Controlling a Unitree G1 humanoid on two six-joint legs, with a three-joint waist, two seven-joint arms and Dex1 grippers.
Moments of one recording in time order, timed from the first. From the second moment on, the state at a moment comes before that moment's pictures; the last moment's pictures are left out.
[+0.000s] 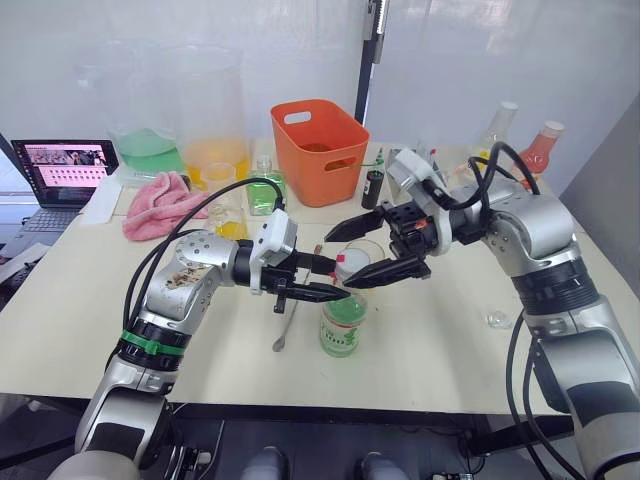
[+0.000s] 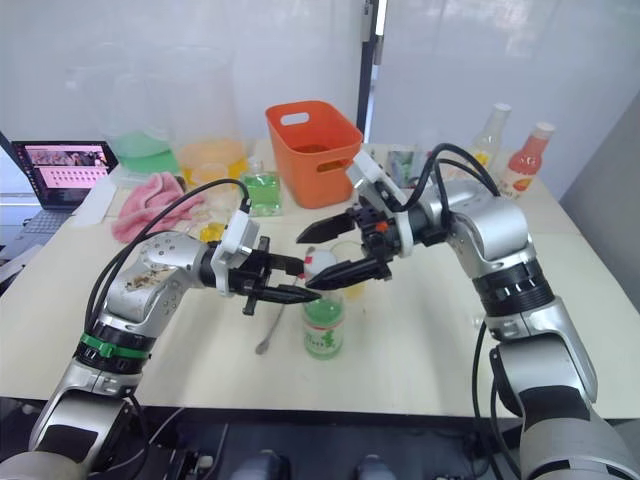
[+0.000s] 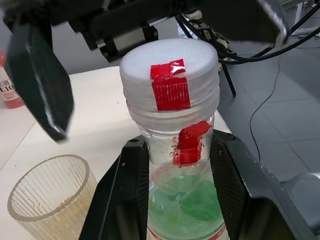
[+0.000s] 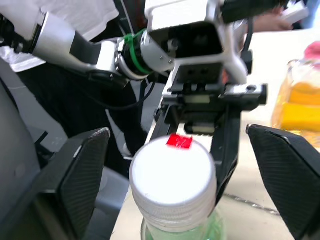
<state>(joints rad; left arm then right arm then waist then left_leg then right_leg) -0.74 0.52 -0.17 0.05 -0.46 0.31 -1.36 -1.07 -0.63 0.24 0.15 0.61 0.70 1.50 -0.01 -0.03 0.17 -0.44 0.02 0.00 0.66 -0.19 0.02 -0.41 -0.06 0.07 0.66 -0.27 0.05</state>
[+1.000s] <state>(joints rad) -0.73 0.52 -0.17 0.05 -0.47 0.29 -1.36 -0.71 -0.46 -0.25 -0.75 1.01 1.40 0.35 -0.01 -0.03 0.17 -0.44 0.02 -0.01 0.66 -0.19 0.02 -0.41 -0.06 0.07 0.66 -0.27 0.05</state>
